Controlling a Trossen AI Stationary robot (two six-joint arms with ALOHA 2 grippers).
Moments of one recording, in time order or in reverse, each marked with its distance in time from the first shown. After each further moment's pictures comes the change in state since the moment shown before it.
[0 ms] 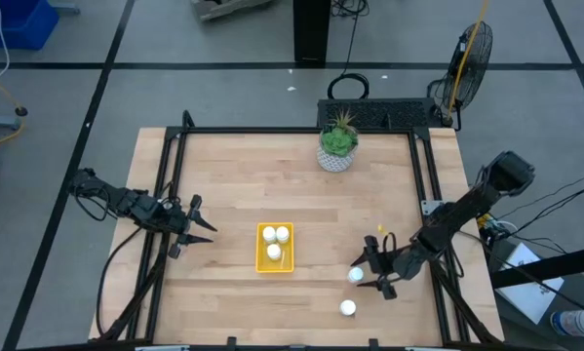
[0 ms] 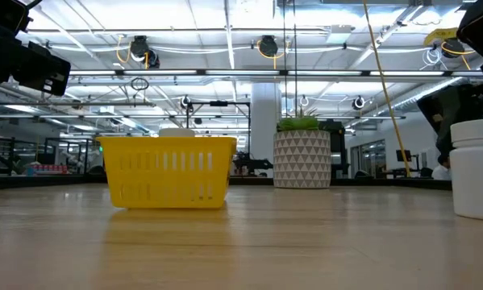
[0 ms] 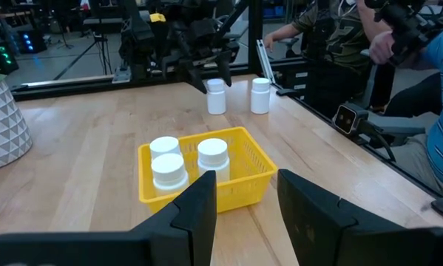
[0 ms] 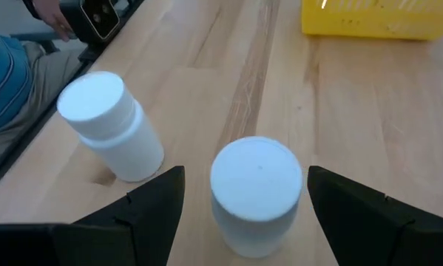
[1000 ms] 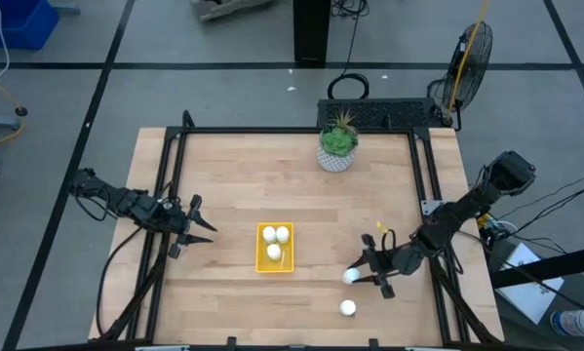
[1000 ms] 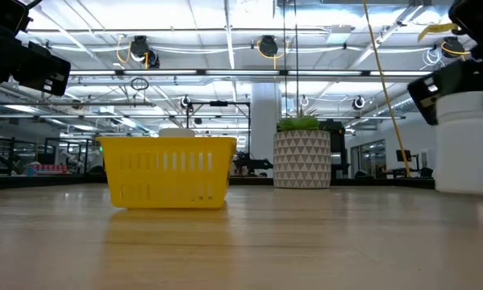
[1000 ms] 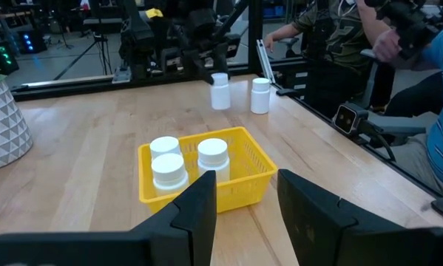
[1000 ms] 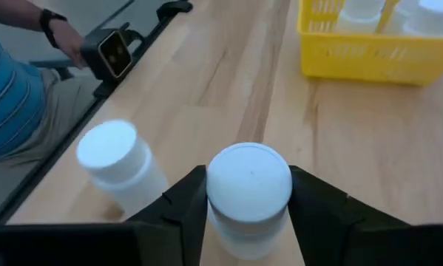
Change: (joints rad) left arm 0.000 0.000 0.000 0.000 0.000 0.001; right arm -0.037 -0.021 0.005 0.075 -0.019 -0.064
